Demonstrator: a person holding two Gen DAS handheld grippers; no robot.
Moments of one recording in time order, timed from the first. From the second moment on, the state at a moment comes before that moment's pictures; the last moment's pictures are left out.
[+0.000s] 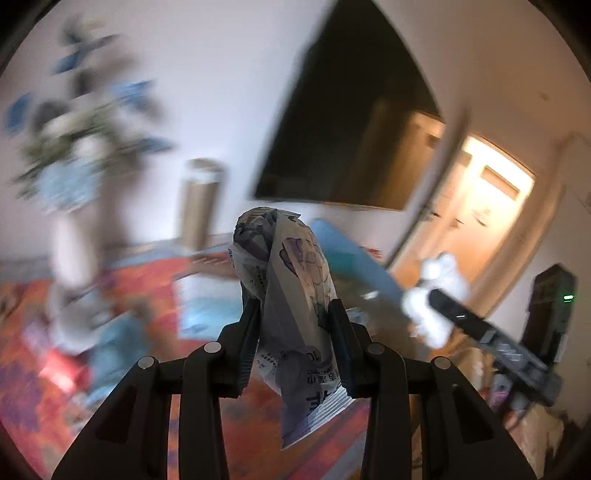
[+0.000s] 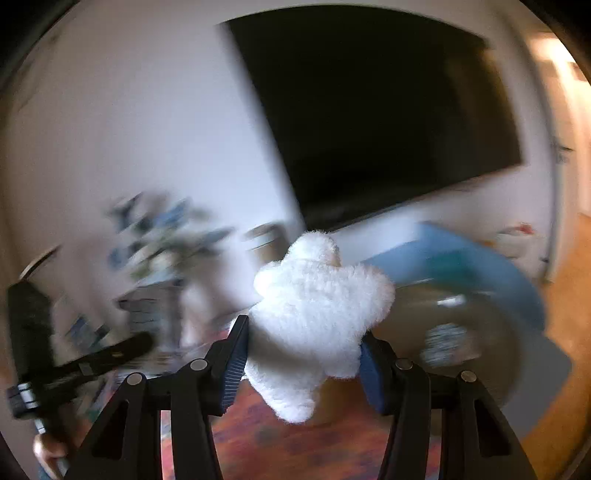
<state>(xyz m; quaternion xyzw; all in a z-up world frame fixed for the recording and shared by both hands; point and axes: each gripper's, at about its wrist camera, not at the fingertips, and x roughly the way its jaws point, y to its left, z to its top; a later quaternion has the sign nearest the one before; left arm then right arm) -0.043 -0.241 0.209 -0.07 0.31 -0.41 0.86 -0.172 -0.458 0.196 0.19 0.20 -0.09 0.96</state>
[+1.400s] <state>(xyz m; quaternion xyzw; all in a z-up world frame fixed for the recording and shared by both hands) -0.071 -0.109 0.227 -0.04 0.28 -0.26 0.92 -0.170 -0.403 0.203 0.15 0.26 -0.01 0.95</state>
